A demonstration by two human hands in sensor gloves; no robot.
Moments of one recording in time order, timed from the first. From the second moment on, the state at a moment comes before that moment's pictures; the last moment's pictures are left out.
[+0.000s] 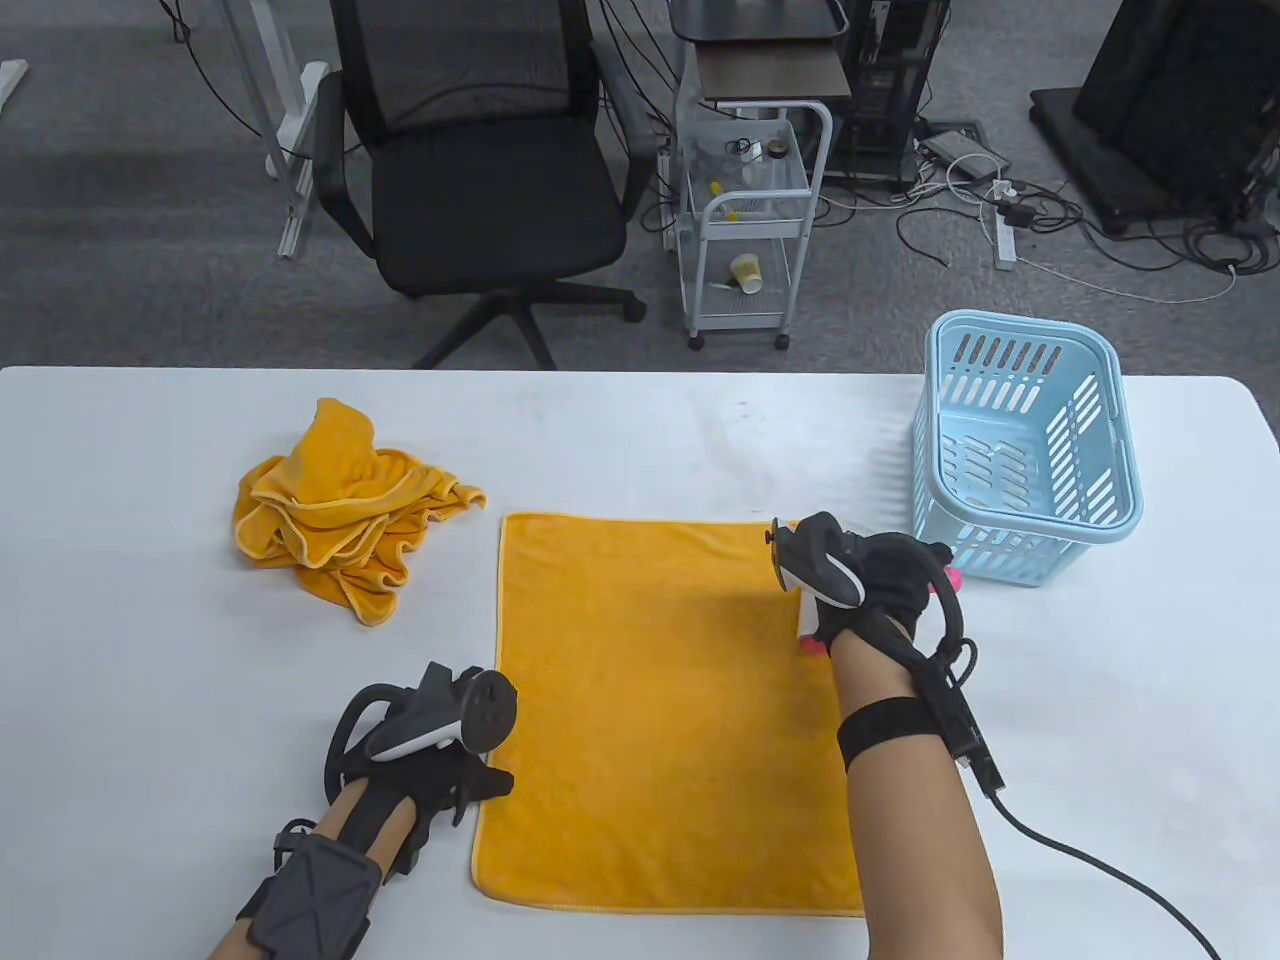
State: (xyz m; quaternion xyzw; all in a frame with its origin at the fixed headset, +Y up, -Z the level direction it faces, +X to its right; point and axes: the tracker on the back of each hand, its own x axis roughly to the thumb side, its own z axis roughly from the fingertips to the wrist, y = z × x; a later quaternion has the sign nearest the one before) left_hand -0.198 -0.791 -0.272 -0.24 -0.15 -0.04 0.96; right_hand 0.169 -0.733 -0.399 0.08 -0.11 -0.94 0.32
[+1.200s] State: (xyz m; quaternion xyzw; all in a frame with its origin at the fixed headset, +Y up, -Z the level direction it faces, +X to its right) left_hand -0.199 -0.792 -0.272 -0.24 -0.15 -0.04 0.96; right_hand 0.175 -0.730 -0.360 0.05 -0.12 -0.96 0.25
